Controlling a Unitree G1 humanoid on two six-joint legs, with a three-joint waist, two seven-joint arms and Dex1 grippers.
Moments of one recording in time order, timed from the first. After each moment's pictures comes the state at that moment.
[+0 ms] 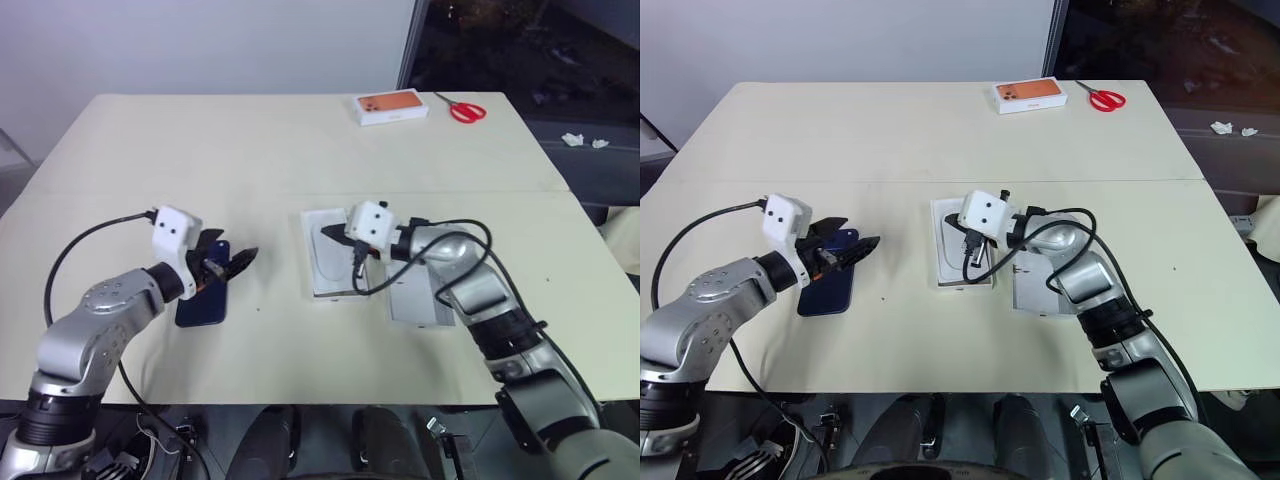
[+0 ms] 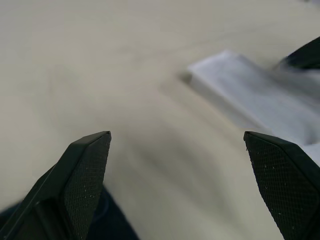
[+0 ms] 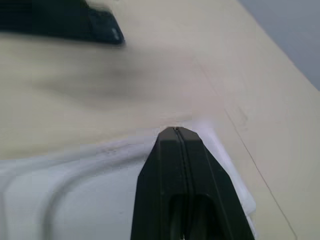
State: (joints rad) left arm -0.16 0.67 0.14 -0.35 -0.69 0.62 -0.47; right arm -0.65 -0.43 0.32 0.17 -0.07 0.10 0.80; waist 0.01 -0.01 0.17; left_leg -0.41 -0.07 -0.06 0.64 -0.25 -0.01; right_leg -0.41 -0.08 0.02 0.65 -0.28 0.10
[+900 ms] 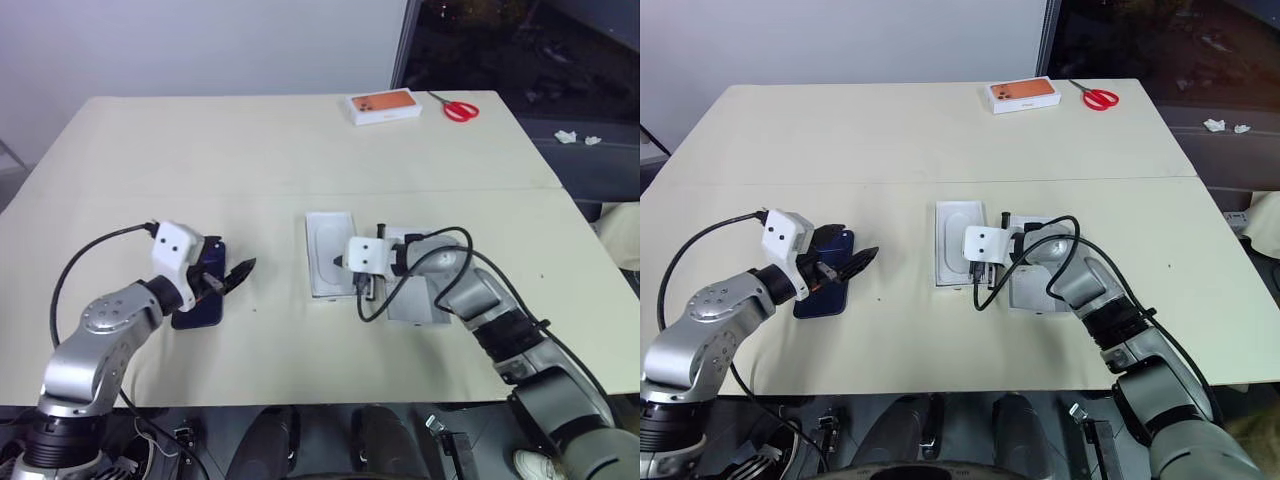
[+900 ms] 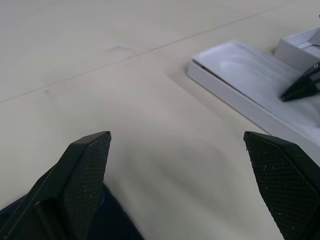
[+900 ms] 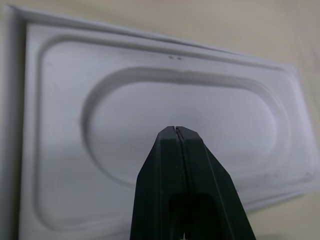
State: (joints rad) left arm -0.10 0.62 0.14 -0.37 -0.51 0.56 -0.52; right arm -0.62 -0.51 0.41 0.16 -0.19 0.07 0.96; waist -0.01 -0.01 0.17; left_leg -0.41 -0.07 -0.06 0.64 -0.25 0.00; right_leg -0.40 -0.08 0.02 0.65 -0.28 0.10
